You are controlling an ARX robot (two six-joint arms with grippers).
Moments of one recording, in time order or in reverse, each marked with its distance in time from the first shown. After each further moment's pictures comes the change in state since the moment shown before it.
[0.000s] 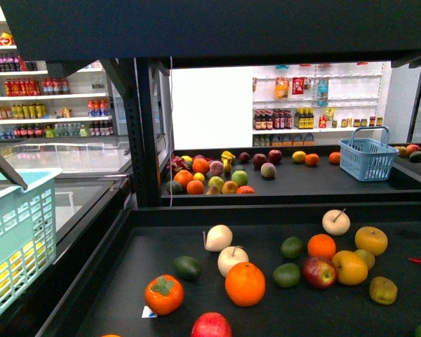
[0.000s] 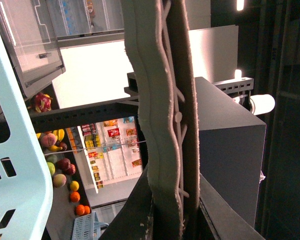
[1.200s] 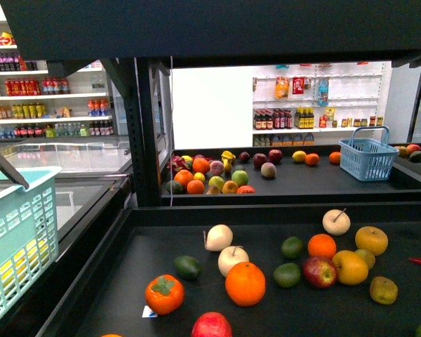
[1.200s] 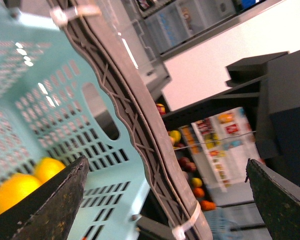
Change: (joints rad) left arm 0.021 -0.444 -0.080 -0.810 -0.096 0.538; right arm 0.000 0.000 0.000 0.000 0.000 0.000
